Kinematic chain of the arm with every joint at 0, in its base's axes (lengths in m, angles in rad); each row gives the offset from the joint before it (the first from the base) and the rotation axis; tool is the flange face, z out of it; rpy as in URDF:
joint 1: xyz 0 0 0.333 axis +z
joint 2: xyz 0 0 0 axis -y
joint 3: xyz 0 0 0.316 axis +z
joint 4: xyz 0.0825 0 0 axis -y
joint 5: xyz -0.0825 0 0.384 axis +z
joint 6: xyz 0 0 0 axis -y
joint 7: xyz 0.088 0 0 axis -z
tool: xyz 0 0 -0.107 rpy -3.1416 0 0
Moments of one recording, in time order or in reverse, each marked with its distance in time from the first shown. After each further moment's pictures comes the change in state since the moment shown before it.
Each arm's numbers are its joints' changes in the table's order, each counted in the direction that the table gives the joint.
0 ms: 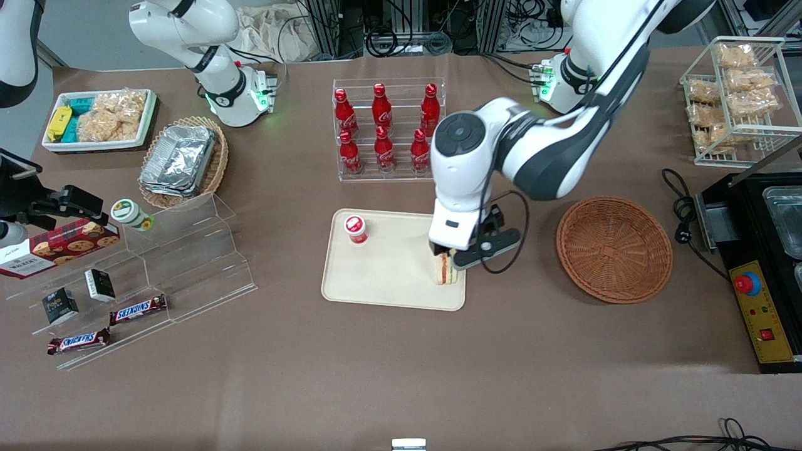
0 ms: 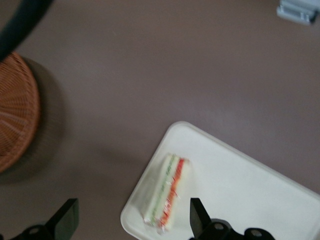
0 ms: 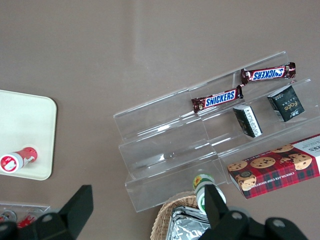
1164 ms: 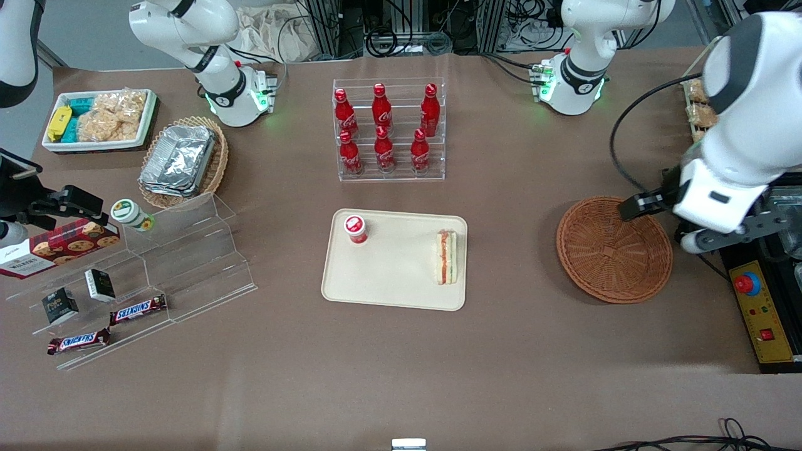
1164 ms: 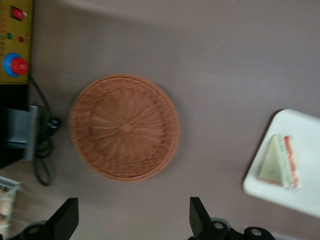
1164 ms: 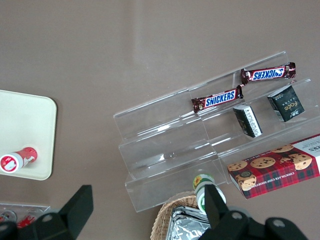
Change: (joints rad) arm 0.133 0.372 0.476 -0.083 -0.441 -0.262 0.932
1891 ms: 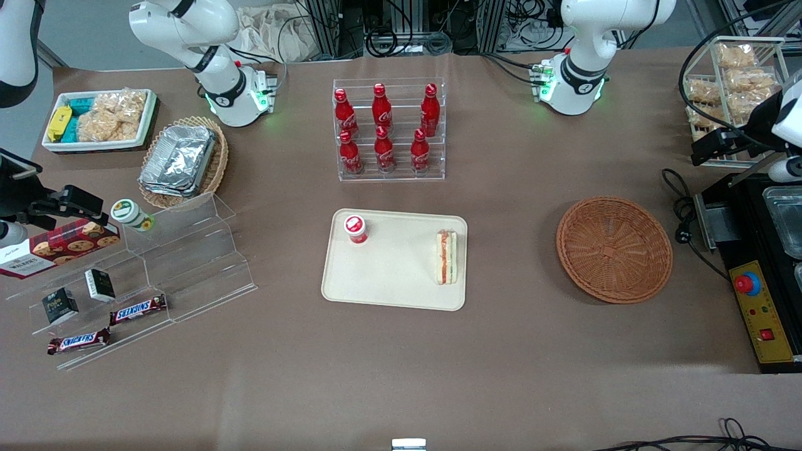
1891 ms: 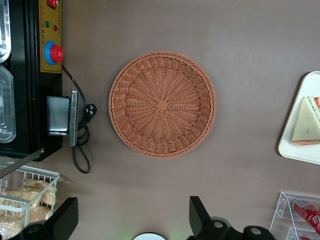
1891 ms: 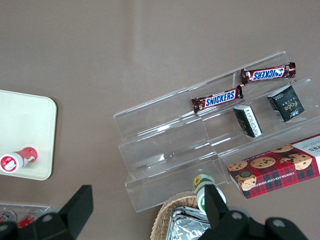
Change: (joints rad) arm -0.037 0.250 0.205 -0.221 -0.034 -0.018 0.254
